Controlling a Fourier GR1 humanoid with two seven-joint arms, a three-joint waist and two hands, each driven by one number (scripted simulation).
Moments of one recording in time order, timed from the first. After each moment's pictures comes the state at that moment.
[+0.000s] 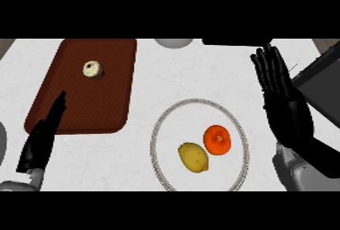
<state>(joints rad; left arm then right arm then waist) -0.04 0.52 -0.24 -1.56 0.04 0.34 0.16 -0.29 -0.21 0.16 -1.72 -0.10 -0.11 -0.21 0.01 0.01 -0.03</state>
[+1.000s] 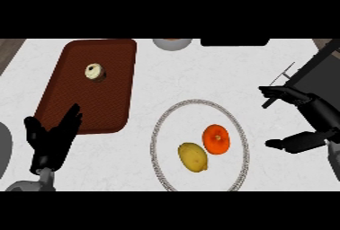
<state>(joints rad) -0.03 0.36 -0.12 -1.41 0.33 0.16 0.21 -0.24 -0.56 0.09 -1.43 -0.12 0.34 -0.16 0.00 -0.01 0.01</state>
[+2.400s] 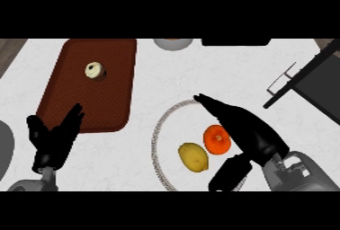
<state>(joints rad) -0.04 0.32 -0.08 -1.40 0.29 0.12 0.23 -0.46 -0.38 0.50 -1.89 0.11 0.29 0.90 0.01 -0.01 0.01</state>
